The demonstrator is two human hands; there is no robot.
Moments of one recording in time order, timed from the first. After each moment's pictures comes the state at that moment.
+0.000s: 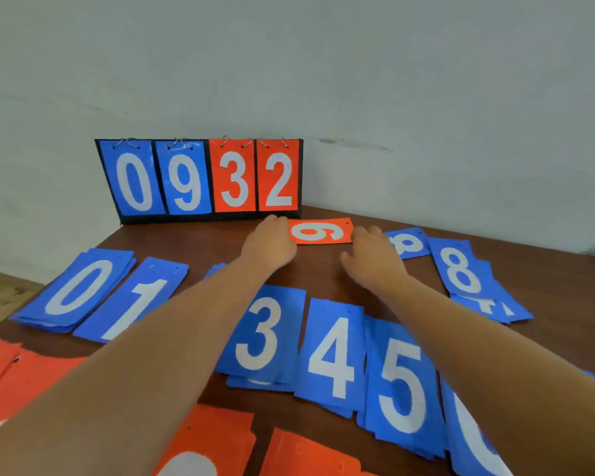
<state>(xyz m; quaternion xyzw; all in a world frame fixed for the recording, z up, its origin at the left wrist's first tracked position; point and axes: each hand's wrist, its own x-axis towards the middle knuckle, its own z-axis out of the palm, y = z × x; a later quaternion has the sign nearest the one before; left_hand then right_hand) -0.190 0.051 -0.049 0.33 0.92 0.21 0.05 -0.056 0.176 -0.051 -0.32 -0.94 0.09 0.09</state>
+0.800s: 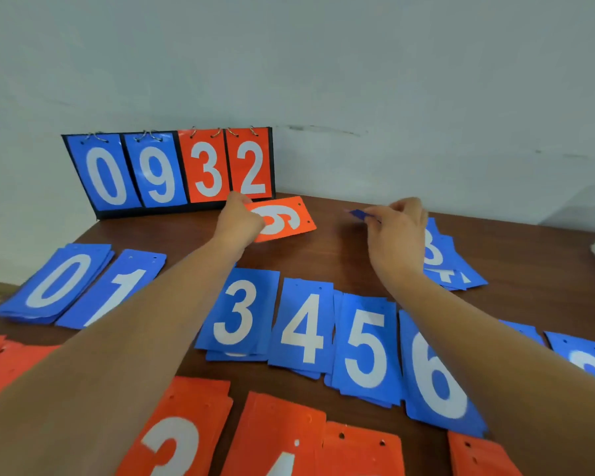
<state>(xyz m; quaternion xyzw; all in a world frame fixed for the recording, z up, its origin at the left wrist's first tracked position) -0.166 0.043 -0.030 0.14 0.84 0.51 0.15 0.012 0.193 -0.041 -0.38 -0.84 0.14 0.37</state>
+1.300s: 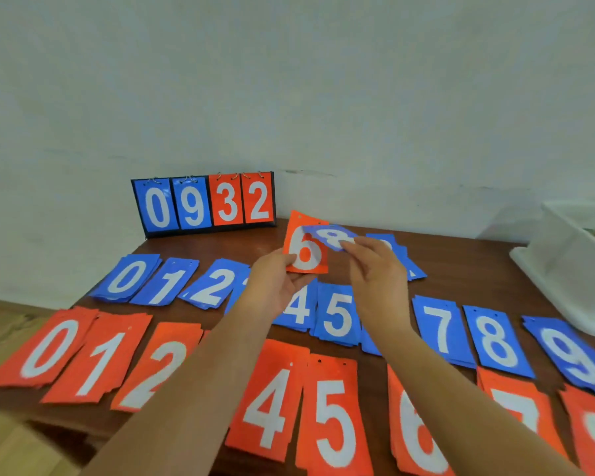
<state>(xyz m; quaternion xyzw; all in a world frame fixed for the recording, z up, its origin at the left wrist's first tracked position) 0.017 -0.036 0.024 0.04 0.49 0.78 0.39 0.150 0.057 0.021 -0.24 -0.83 0.25 0.44</state>
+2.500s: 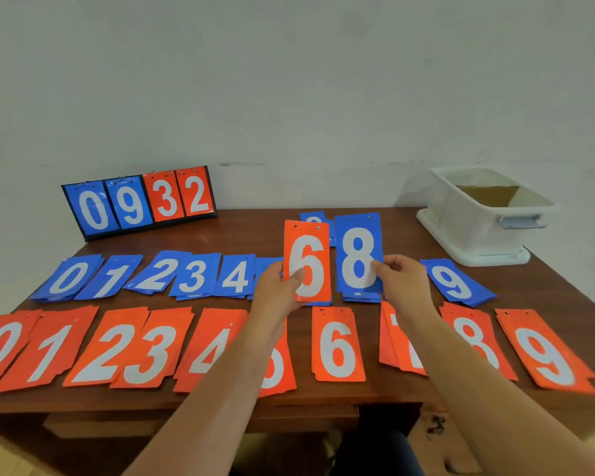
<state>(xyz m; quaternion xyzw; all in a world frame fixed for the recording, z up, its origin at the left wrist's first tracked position) 0.178 -0.036 0.010 0.20 0.66 0.65 0.32 0.323 0.093 0.012 -0.47 -0.62 0.49 0.38</state>
